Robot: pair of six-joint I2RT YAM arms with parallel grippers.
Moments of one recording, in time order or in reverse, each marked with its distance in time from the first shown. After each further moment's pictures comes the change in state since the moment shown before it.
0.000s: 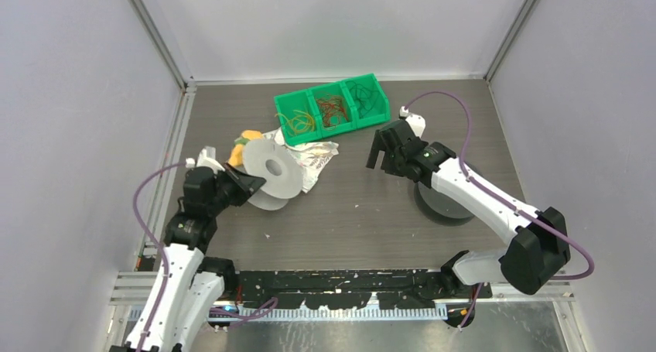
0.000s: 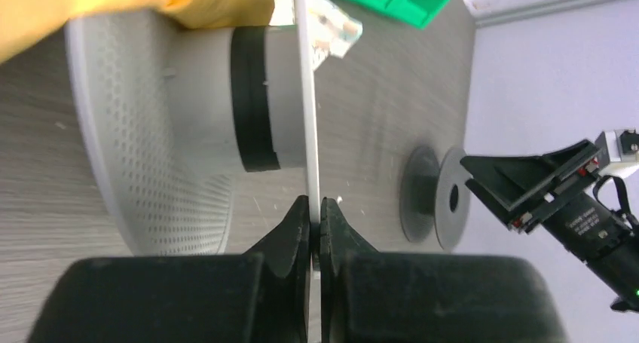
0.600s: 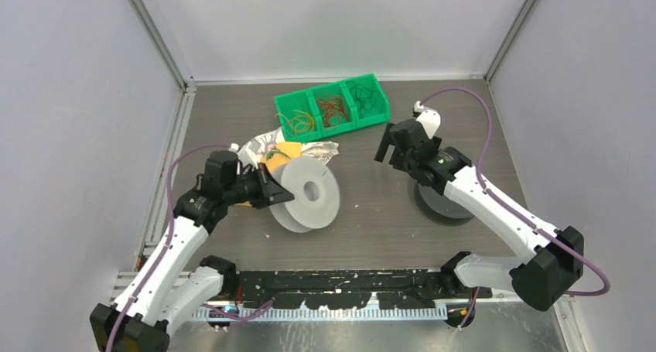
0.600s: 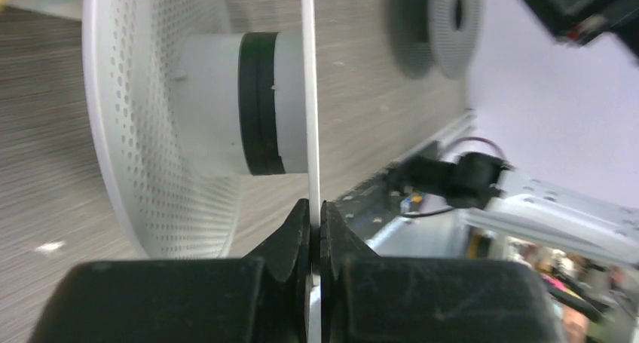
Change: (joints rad) left arm -0.179 0.230 0.298 -0.315 0.186 0.321; right arm 0.000 -0.122 -0.005 0.010 0.109 0.005
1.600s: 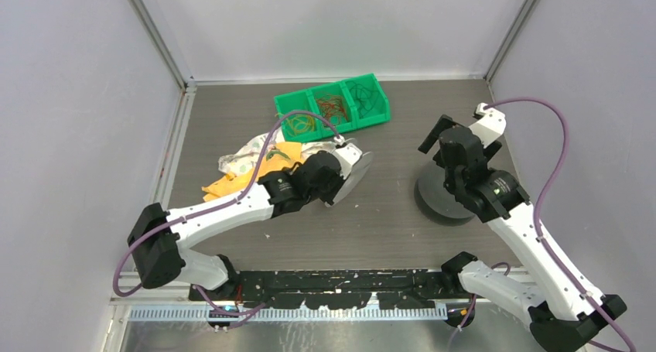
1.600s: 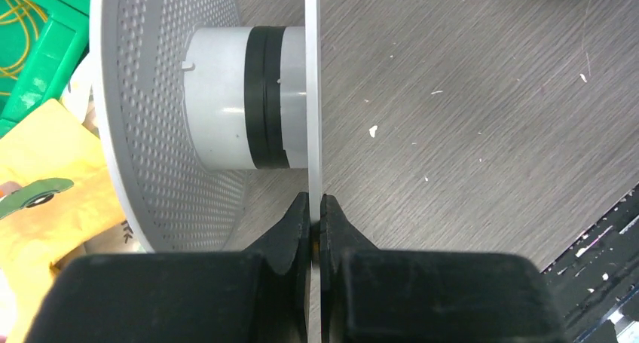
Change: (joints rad) left arm -0.672 0.540 0.274 0.288 -0.683 0.527; right arm -0.086 -0.307 0.016 -0.099 0.280 -0.063
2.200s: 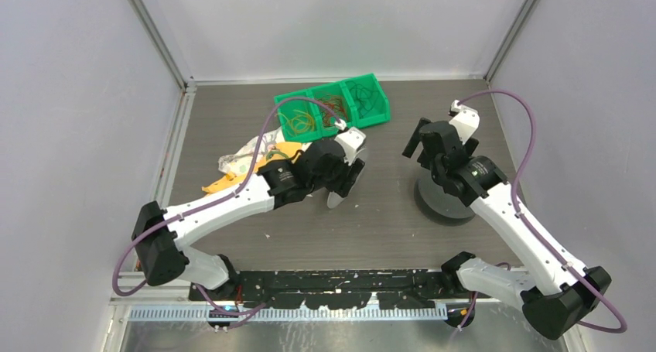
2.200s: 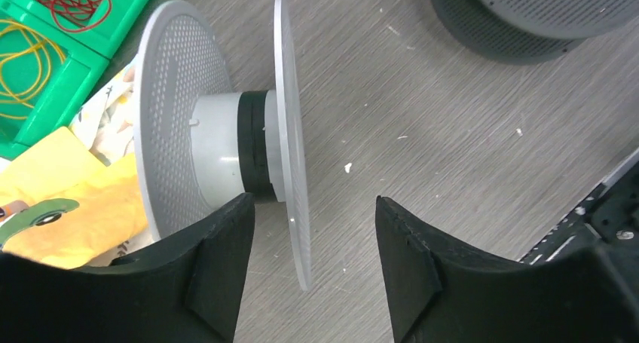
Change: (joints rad) left arm -0.010 0.032 0.138 -0.060 -0.001 -0.058; right arm -0.002 0.116 0.000 -0.027 -0.117 0.029
